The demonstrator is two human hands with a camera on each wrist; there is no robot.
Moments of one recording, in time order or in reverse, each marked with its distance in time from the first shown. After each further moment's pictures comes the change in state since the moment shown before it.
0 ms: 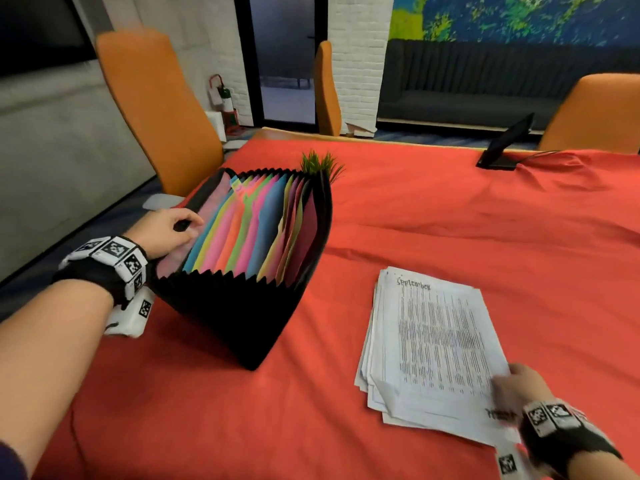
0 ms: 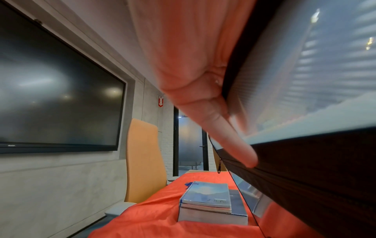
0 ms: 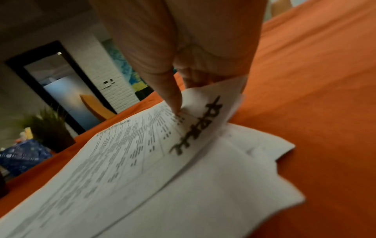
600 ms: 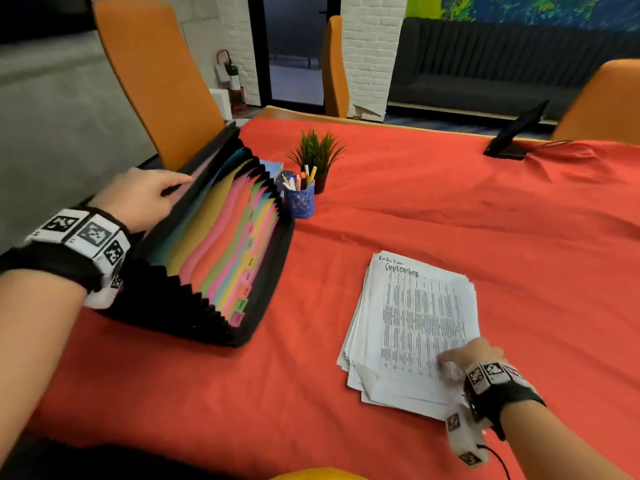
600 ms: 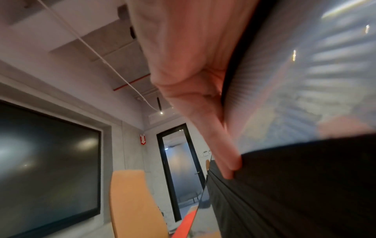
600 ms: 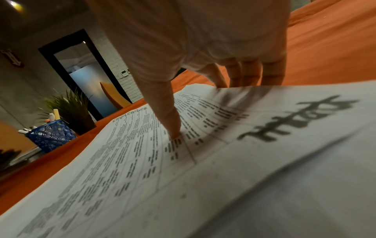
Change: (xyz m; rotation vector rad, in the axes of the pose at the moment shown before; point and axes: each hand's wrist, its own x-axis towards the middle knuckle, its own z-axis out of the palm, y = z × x) left_hand -0.041 0.055 -0.017 0.258 0.152 0.006; right_hand -0.010 -0.053 0.018 -0.334 -0.002 0.206
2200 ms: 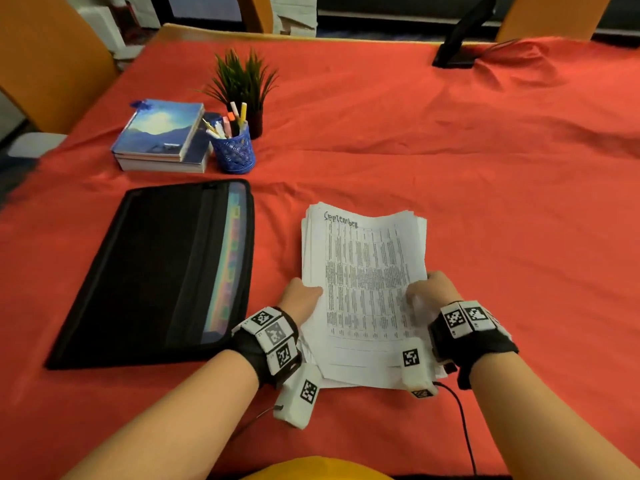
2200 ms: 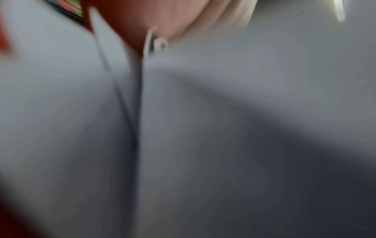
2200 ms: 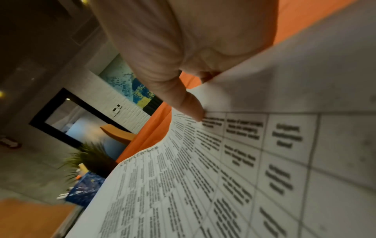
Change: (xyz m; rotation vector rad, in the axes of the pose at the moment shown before) left_hand -0.065 0.192 0.263 -0.960 -0.755 -0.485; right_hand -0.019 -0.025 0.005 0.508 -0.191 -0.078
